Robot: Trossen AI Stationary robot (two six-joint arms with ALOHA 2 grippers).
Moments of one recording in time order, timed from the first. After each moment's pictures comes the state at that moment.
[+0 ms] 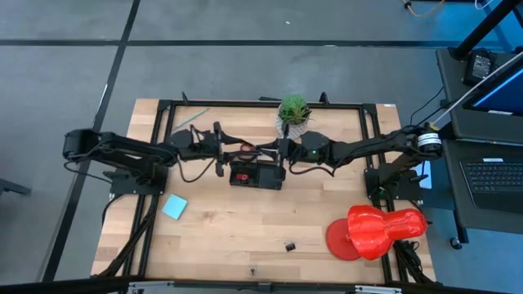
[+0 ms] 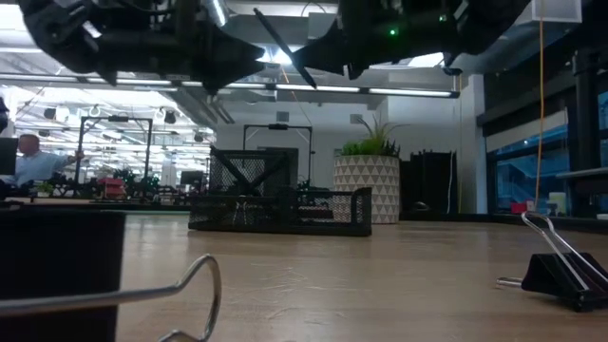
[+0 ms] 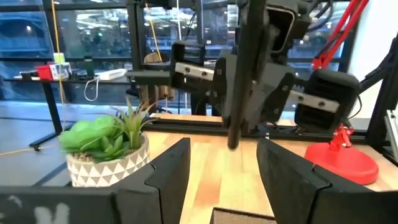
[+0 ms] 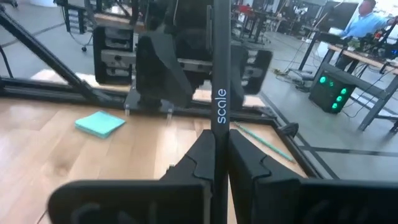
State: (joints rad) left arm 0.19 1.19 0.37 0.87 0.02 -0.02; right arm -0.06 1.58 0.86 0.62 0.09 -0.19
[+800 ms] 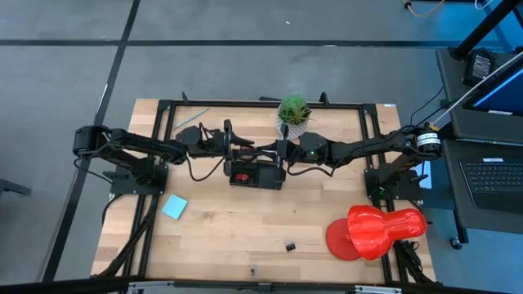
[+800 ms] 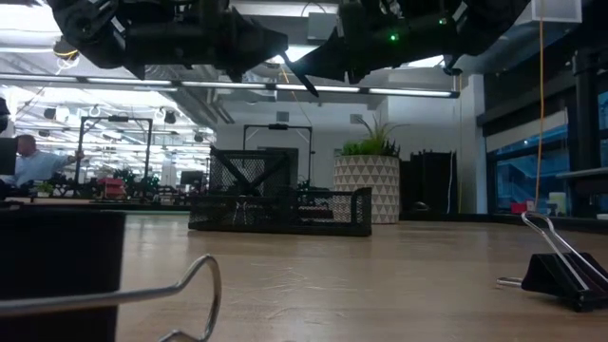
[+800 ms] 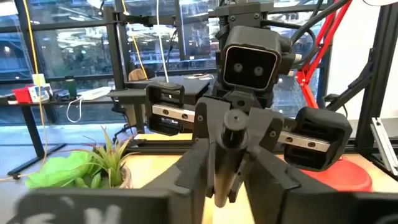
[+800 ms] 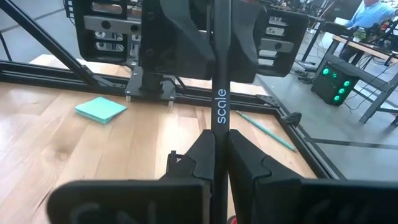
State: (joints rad) left arm 0.19 1.31 0.50 0.92 0.10 0.03; right arm -0.06 1.59 0.86 0.58 0.09 -0.20
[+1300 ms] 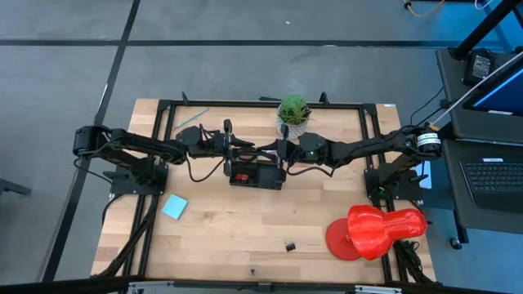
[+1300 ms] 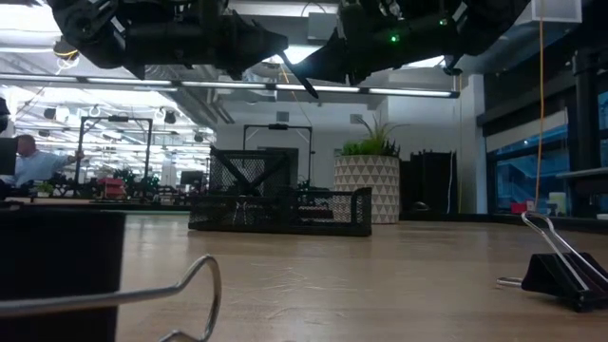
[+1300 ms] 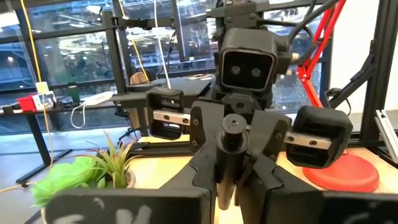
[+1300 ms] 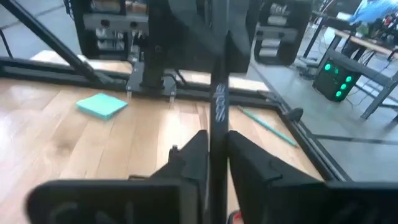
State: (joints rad) left arm 0.19 1.31 0.49 0.92 0.10 0.08; right arm -0.06 1.59 0.86 0.56 0.09 -0.19
